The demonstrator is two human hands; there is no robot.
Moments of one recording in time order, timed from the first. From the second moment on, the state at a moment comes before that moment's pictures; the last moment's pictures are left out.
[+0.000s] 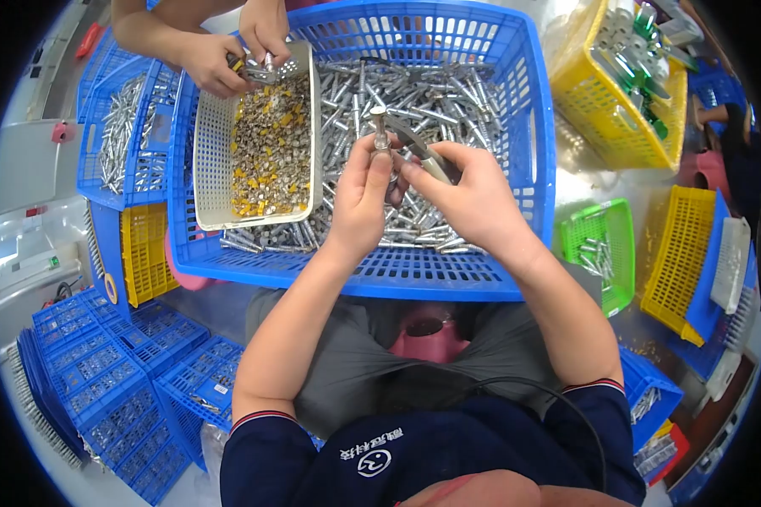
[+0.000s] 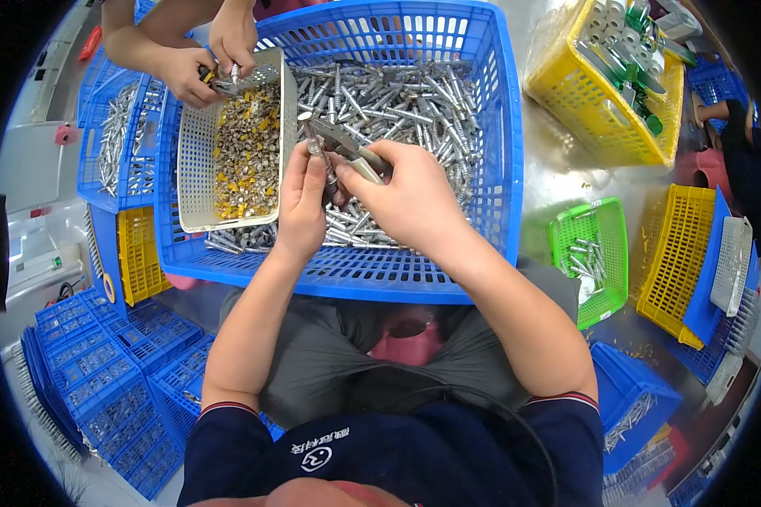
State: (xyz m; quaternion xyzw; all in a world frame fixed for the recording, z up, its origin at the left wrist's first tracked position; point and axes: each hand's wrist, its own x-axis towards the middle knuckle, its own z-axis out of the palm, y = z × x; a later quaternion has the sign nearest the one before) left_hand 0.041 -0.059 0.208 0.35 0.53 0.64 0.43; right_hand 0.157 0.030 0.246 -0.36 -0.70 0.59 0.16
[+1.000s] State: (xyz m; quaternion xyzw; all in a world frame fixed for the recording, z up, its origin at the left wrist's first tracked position) left_hand 0.022 -0.060 0.215 0.02 0.22 0.65 0.72; right_hand 0.154 0.062 0.222 -0.33 -0.80 0.35 0.35
